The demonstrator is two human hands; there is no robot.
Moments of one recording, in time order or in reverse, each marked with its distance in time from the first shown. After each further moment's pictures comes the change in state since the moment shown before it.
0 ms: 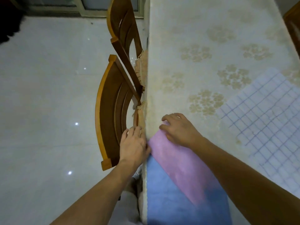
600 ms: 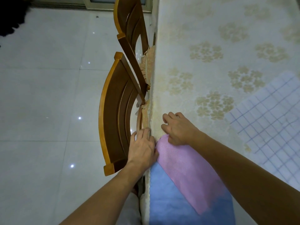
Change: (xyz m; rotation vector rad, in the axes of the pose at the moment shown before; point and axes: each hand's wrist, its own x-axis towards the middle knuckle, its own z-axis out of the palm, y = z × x) left_hand 0.013 0.007 0.008 -0.052 -0.079 0.030; right_hand 0.038 0.002 0.002 -0.068 -0.195 -0.103
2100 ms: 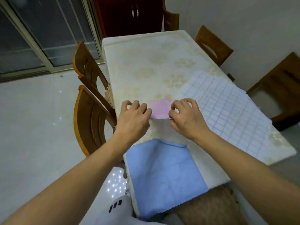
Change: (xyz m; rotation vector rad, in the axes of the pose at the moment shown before) left_hand -0.082 0.104 -0.136 0.356 0.783 0.562; right_hand -0.239 -0.055 -0.096 -0.268 0.724 0.579
